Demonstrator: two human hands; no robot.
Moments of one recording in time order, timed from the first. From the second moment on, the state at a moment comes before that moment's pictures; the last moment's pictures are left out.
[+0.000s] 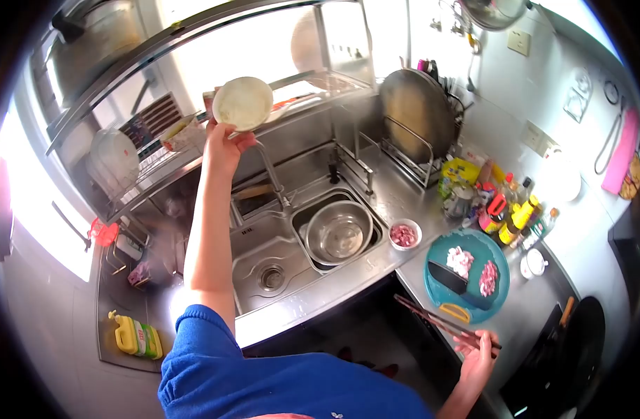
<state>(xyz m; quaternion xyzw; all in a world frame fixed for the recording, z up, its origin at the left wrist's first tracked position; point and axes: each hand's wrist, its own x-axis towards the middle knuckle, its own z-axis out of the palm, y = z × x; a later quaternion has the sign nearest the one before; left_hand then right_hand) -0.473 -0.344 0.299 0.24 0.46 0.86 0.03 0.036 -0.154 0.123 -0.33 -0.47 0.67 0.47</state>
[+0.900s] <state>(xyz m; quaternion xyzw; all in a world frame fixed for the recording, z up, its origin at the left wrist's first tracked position) 0.273 0.056 0.147 0.71 0.55 0.29 0.32 0.448 -0.049 0.170 -0.47 -0.67 0.18 0.55</state>
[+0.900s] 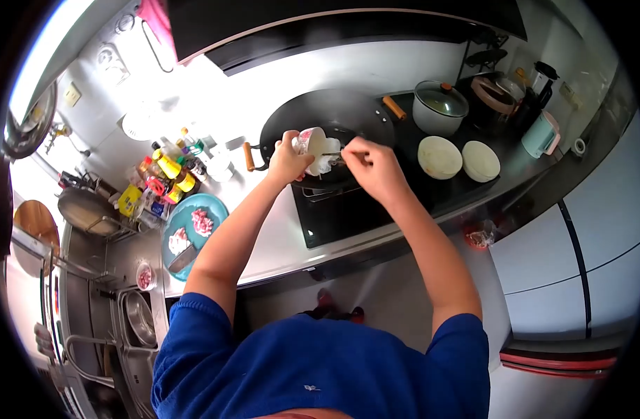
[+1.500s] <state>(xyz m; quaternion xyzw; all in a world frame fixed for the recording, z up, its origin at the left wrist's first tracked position) 0.277 0.147 0.150 0.79 0.47 0.39 0.06 0.504 0.112 0.127 -0.56 -0.66 0.35 0.36</state>
